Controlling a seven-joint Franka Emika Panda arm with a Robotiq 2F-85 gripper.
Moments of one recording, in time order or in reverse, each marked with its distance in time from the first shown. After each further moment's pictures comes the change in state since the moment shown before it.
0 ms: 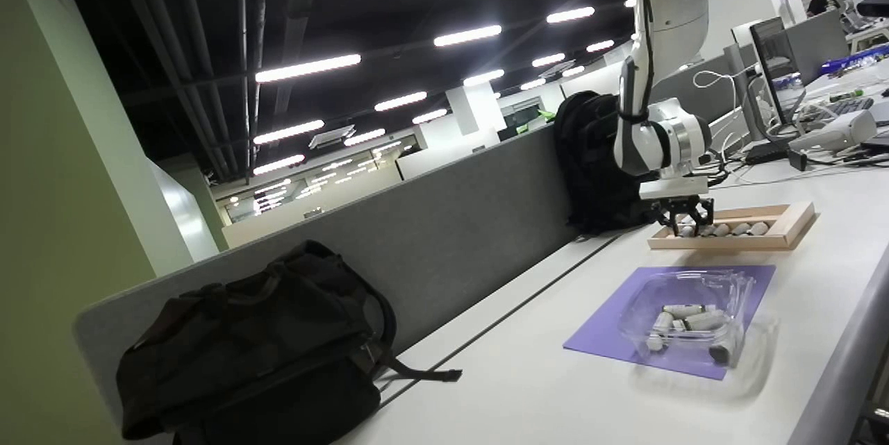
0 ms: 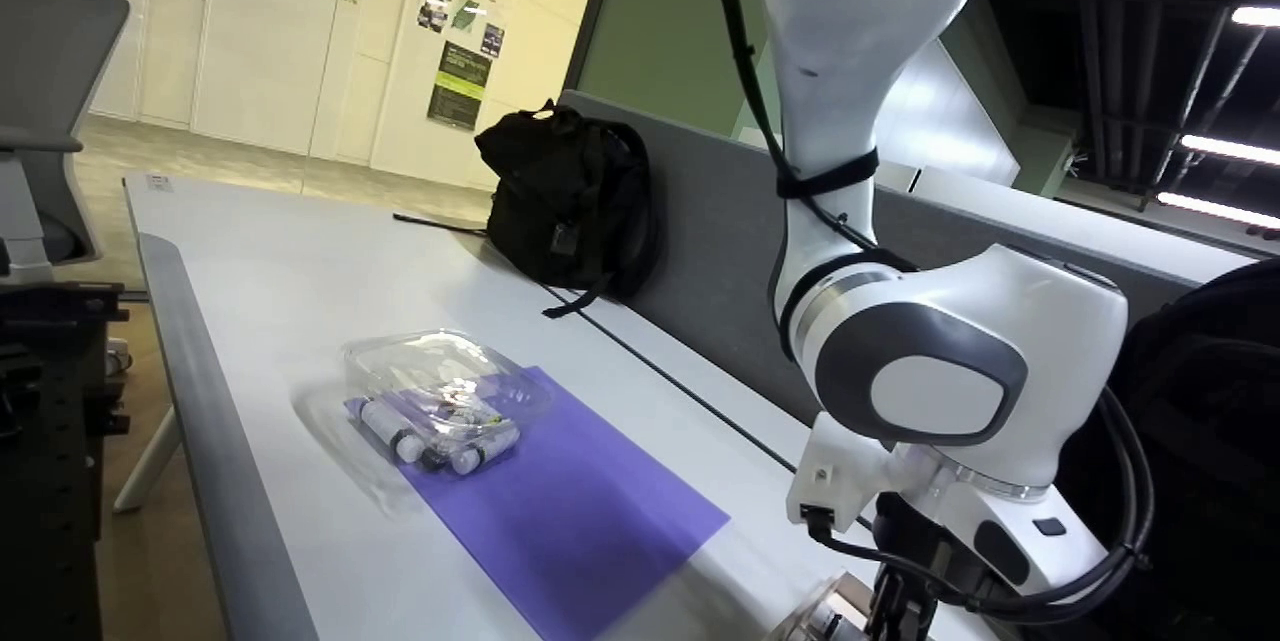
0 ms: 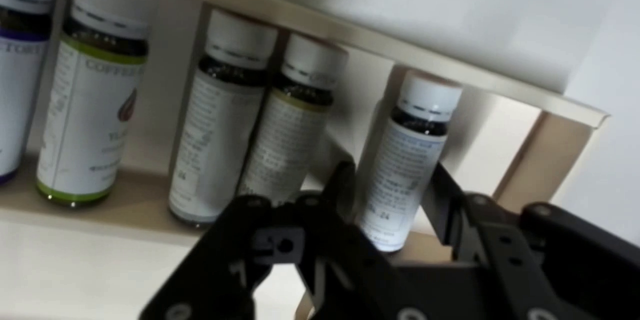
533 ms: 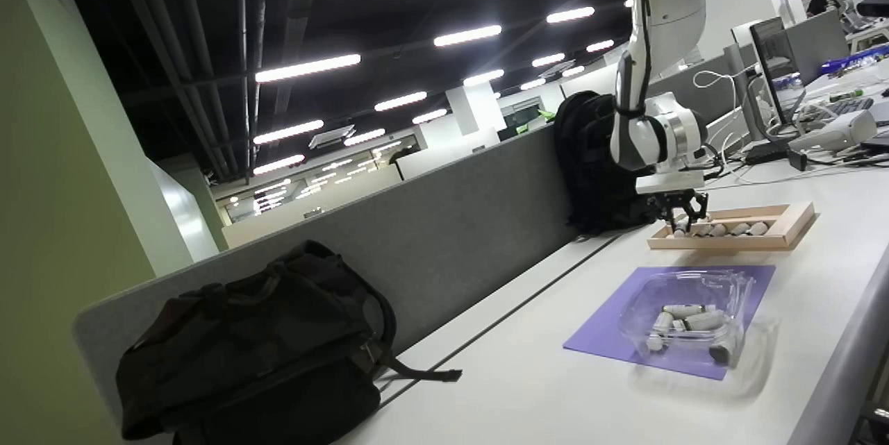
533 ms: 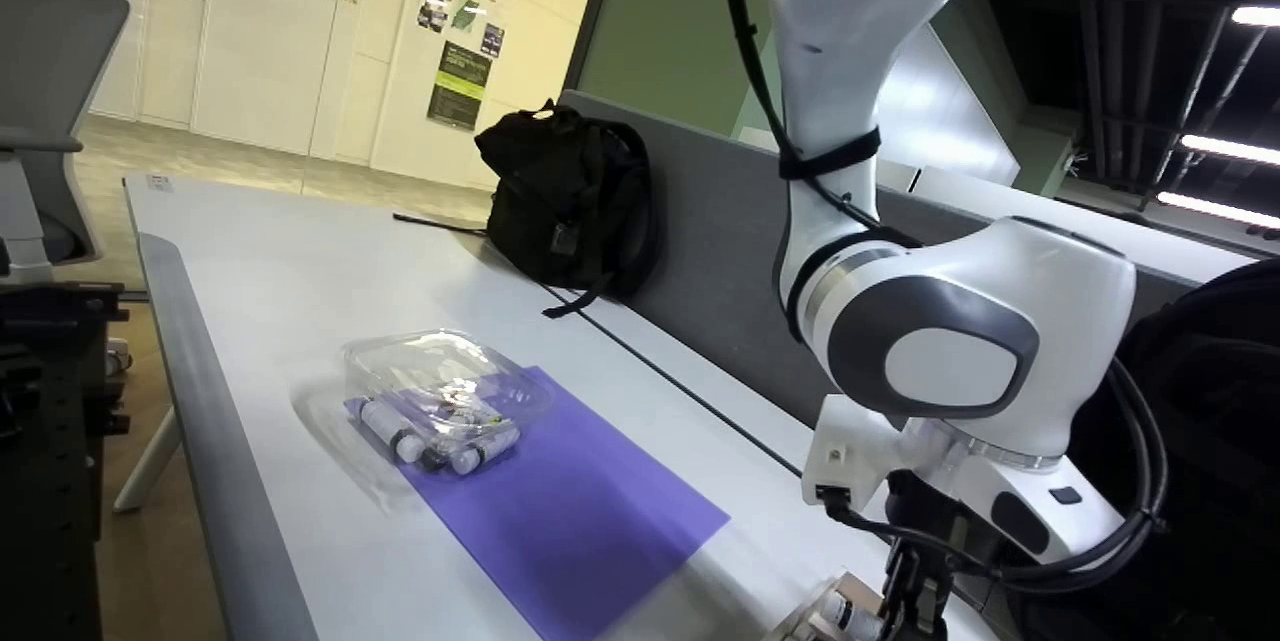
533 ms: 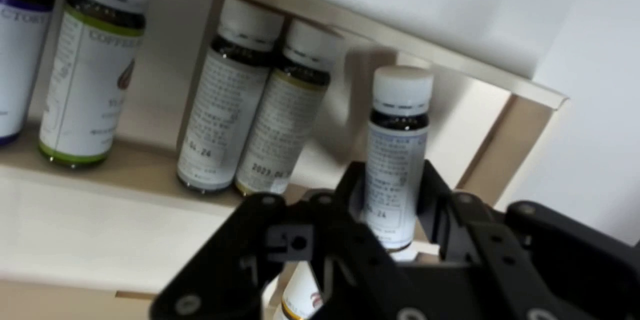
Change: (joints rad) arm 0.020 -0.032 -0.019 -0.010 -0.017 -0.001 -0.006
